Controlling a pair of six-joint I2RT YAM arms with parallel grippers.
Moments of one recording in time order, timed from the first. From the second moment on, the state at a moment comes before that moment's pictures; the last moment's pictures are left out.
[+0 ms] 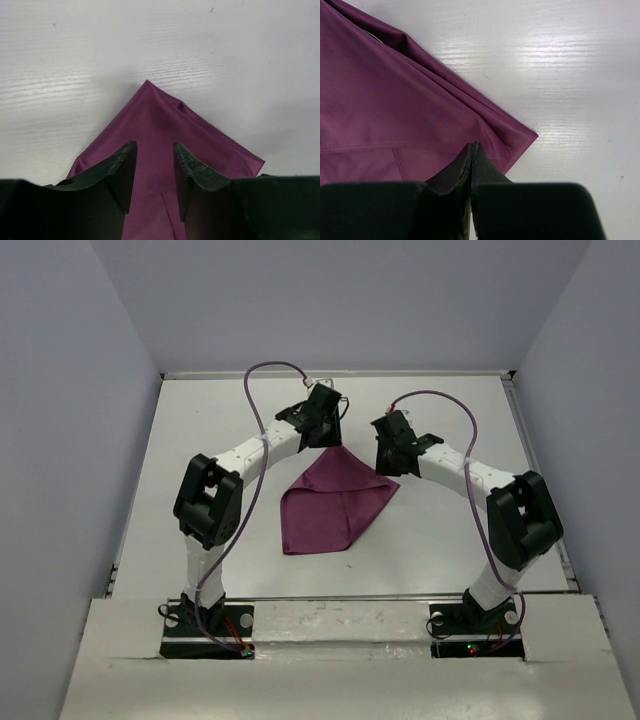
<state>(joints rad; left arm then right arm) -0.63 1.94 1.59 -0.48 -0.17 -0.58 0.52 1.70 1.21 -0.46 0.26 0.52</state>
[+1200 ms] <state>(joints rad) -0.63 2.03 1.66 -0.45 -0.11 -0.55 0.52 1.71 1.22 -0.47 0.25 0.53</state>
